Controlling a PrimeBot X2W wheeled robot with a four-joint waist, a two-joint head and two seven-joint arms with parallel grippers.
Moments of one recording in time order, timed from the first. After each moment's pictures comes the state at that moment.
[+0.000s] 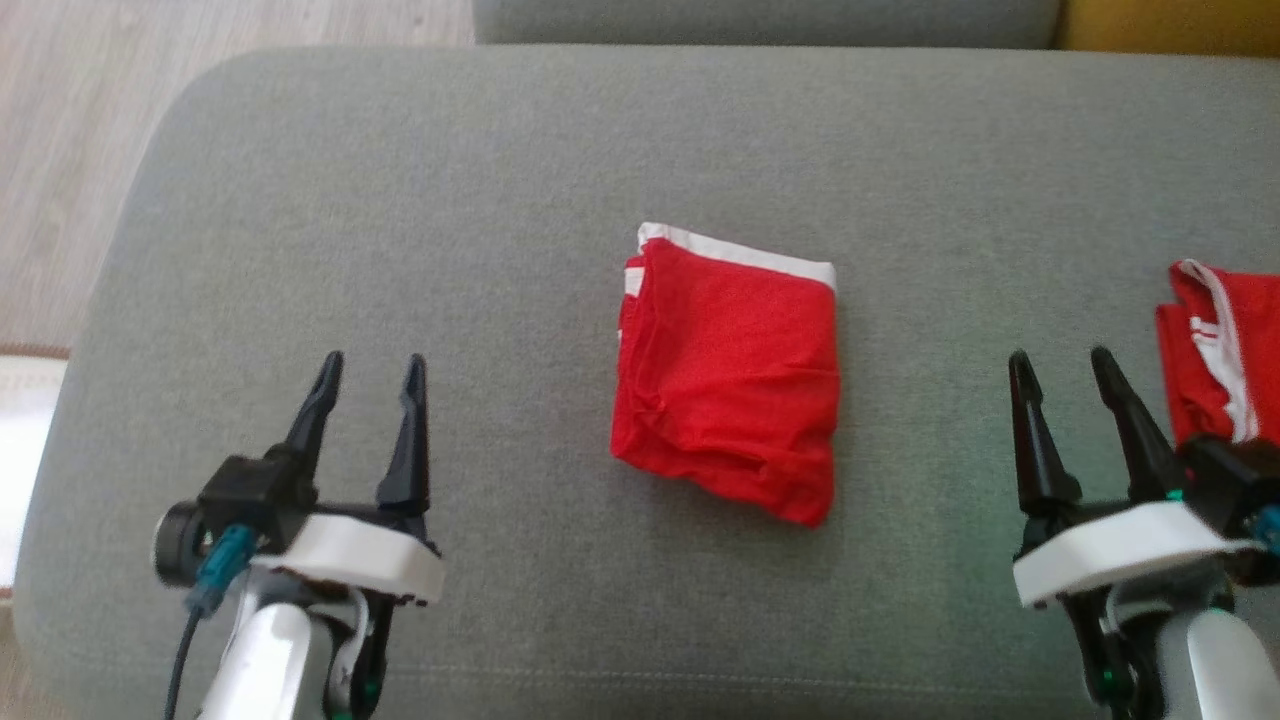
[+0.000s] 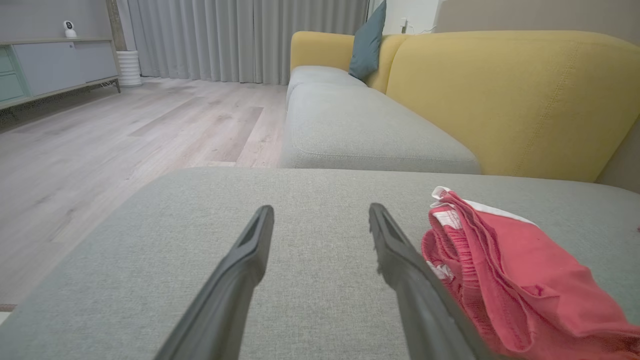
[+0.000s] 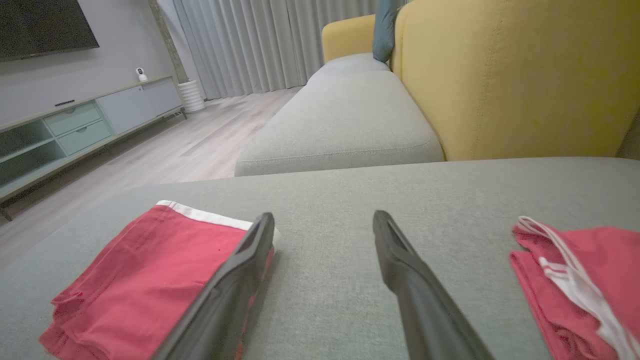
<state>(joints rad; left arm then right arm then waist) -0.12 0.11 -0.22 0.17 -0.21 0.02 -0.25 -0.02 -0.06 -0.01 -0.01 0.21 0.13 0.04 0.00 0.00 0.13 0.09</state>
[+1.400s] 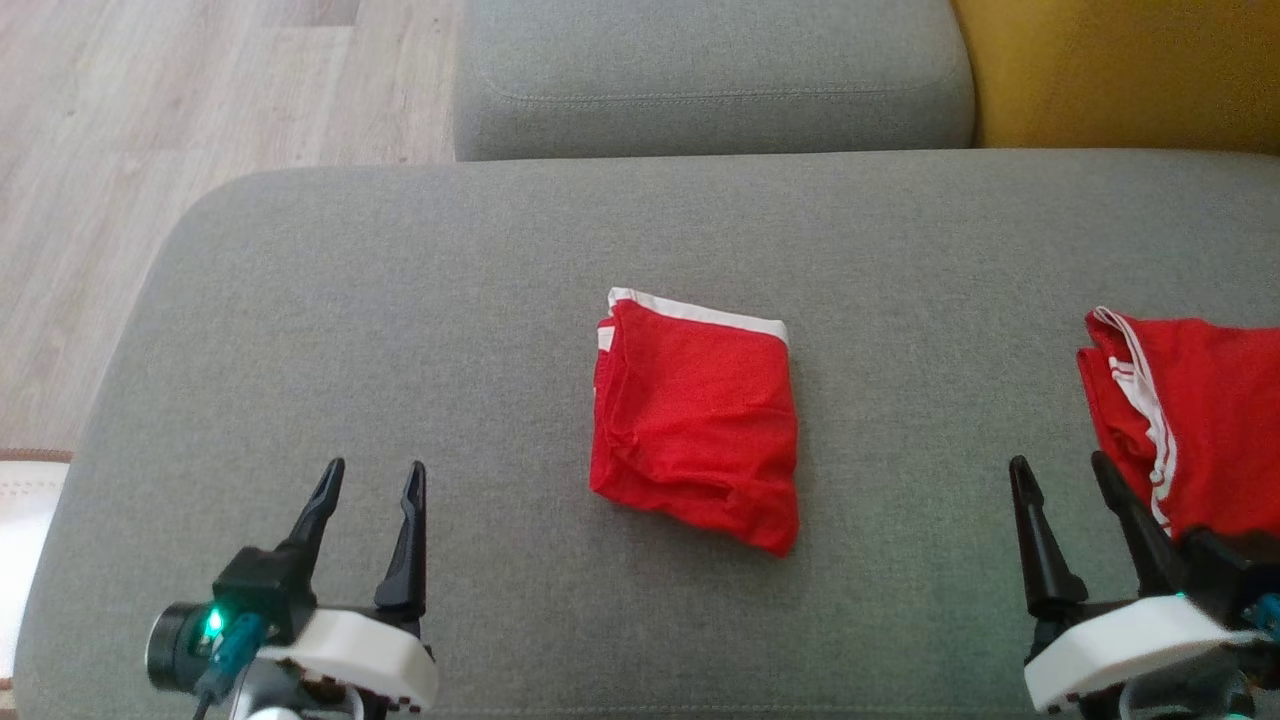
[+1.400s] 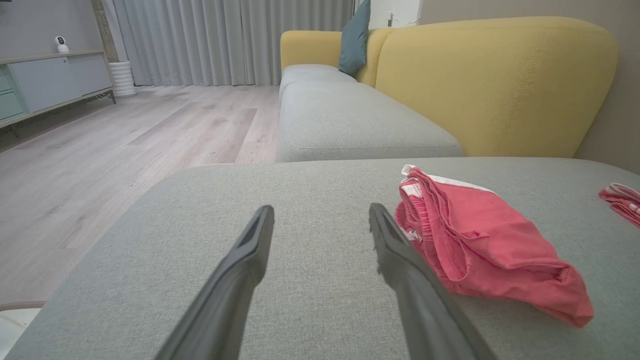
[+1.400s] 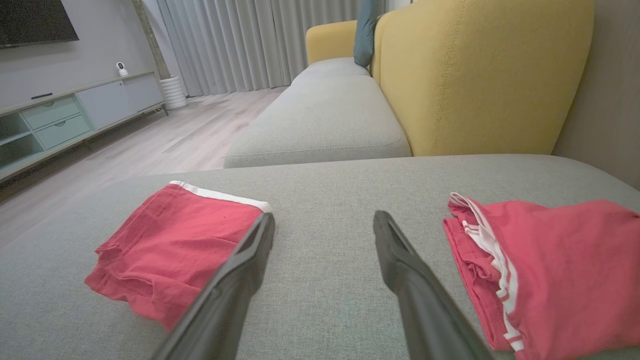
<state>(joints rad) 0.08 0.16 -0.25 0.05 -0.20 0.08 -0.17 0.20 -0.04 -0.04 -0.17 0.18 0.13 0.14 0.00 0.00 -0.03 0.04</state>
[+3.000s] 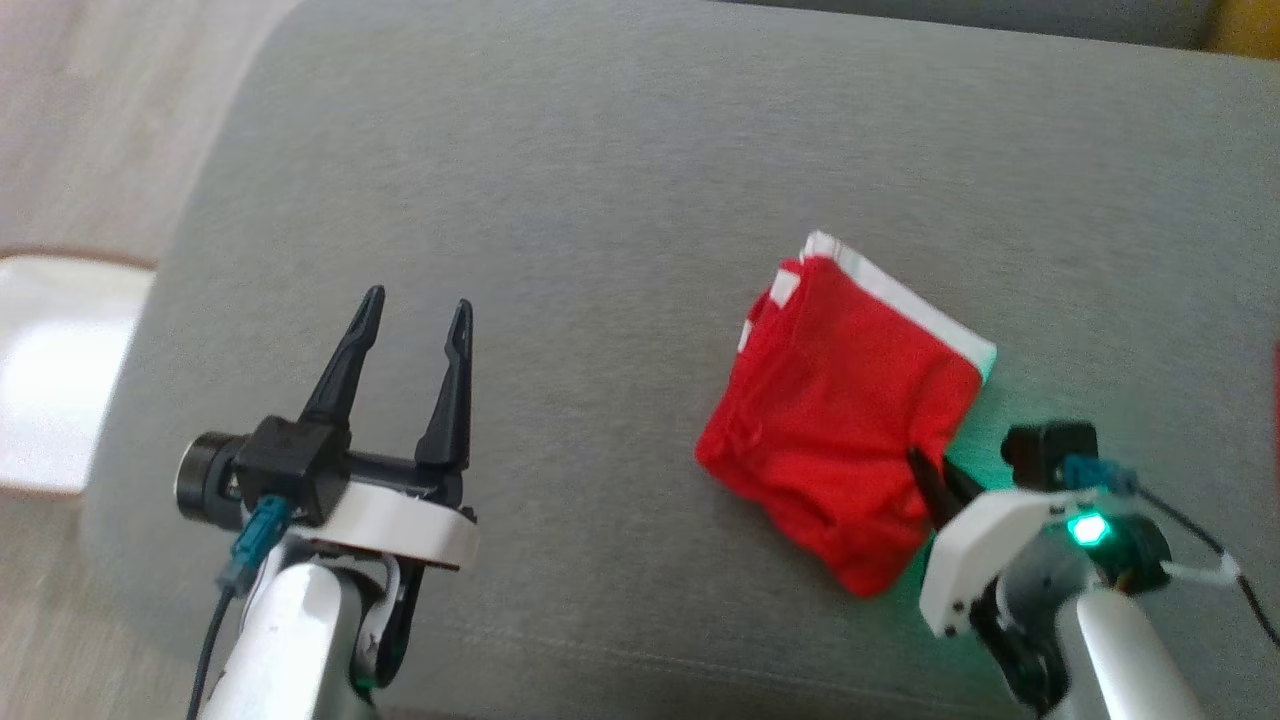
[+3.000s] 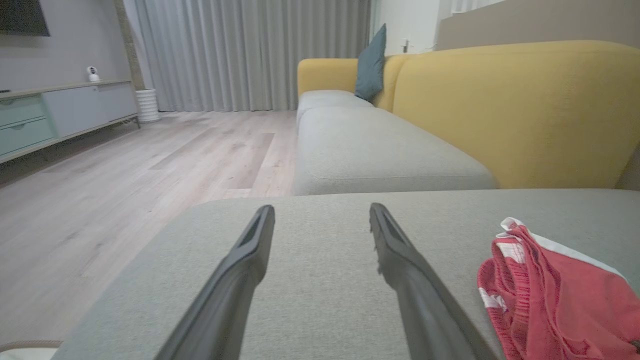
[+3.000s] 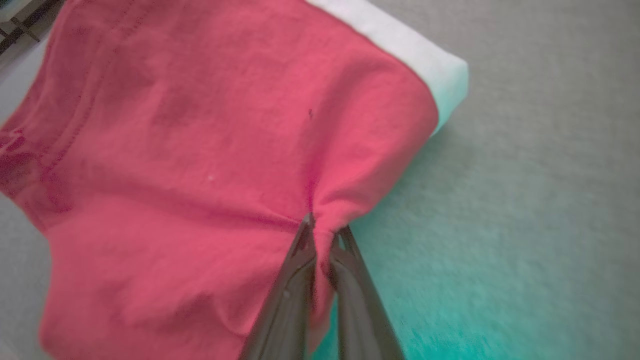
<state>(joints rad) -0.17 0.11 -0.28 0.09 -0.14 0.02 -0.25 -0.13 -0.05 0.09 0.29 0.17 0.13 0.34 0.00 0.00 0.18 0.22</state>
